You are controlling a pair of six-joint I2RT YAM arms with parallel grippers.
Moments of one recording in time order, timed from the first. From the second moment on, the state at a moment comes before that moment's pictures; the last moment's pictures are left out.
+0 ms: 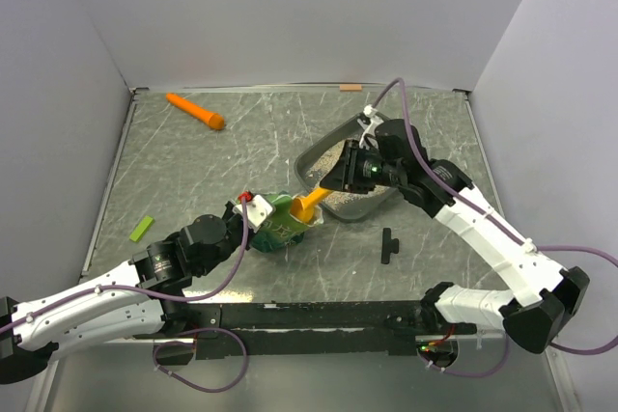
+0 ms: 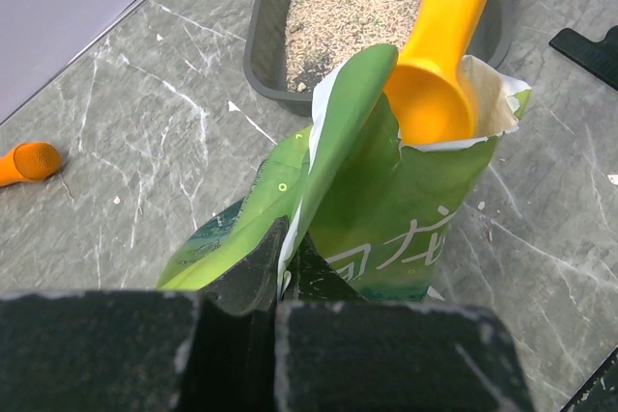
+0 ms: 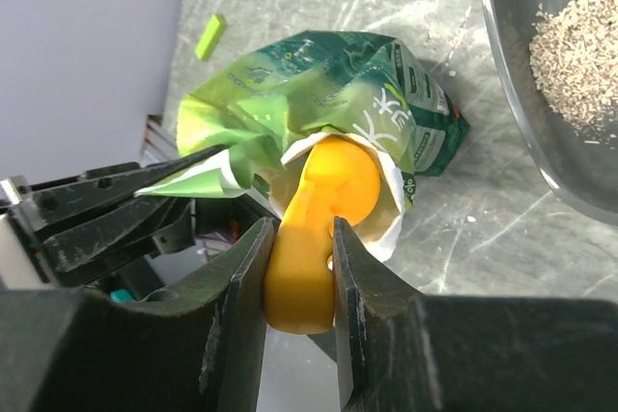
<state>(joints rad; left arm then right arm) -1.08 0.68 0.60 -0.19 -0.42 0.14 0.64 1.16 1.23 -0.64 -0.27 0.70</state>
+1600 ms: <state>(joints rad) -1.08 0.68 0.60 -0.22 -0.50 0.14 0.69 1.54 0.44 0.86 -0.53 1.40</state>
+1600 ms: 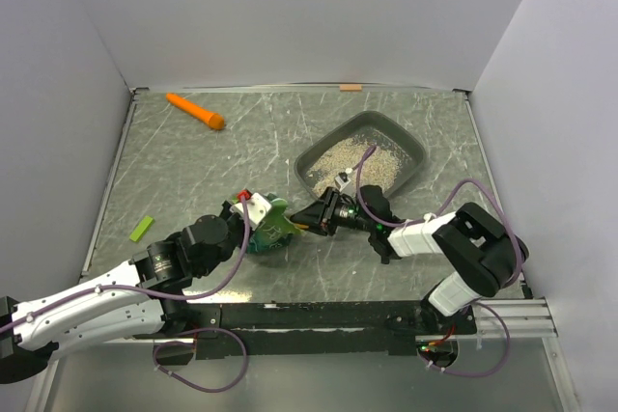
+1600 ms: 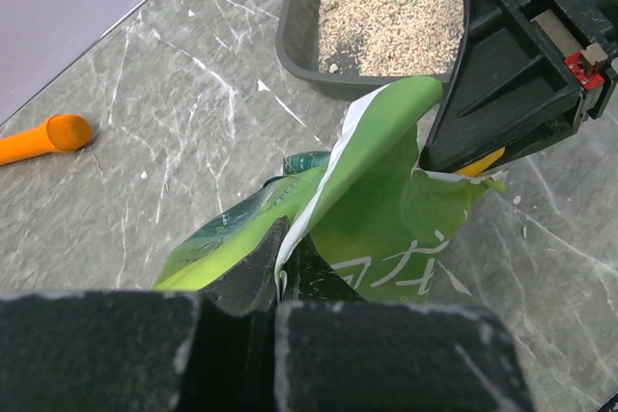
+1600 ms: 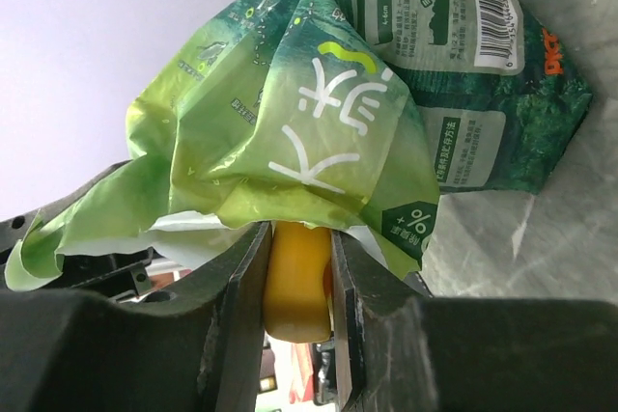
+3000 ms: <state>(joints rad) -1.08 0.71 0.60 -0.22 -0.52 0.14 0.46 0.95 0.05 0.92 -0.62 1.45</state>
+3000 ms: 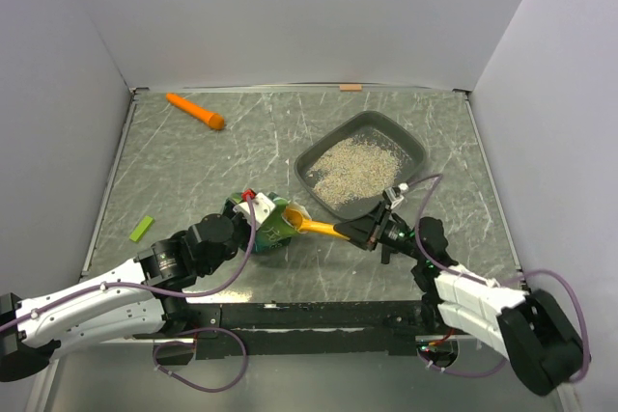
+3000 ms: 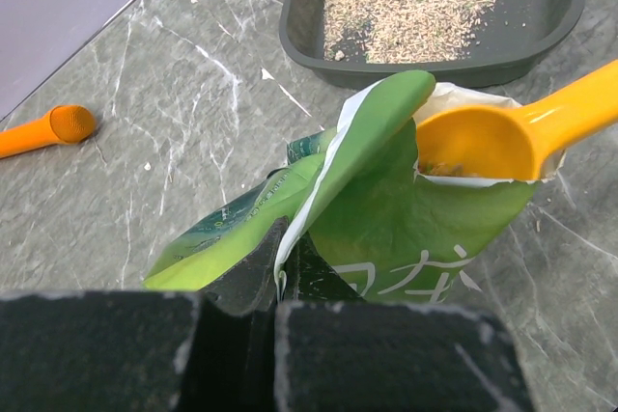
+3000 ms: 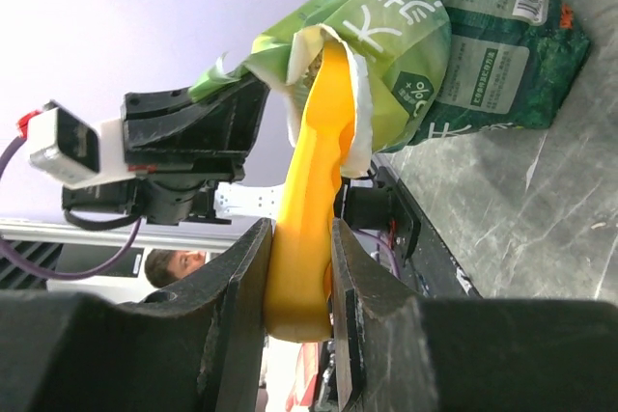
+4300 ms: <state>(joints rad) -1.09 0.75 0.60 -0.17 -0.45 0.13 0.37 0.19 0.11 -0.02 -0.53 1.37</state>
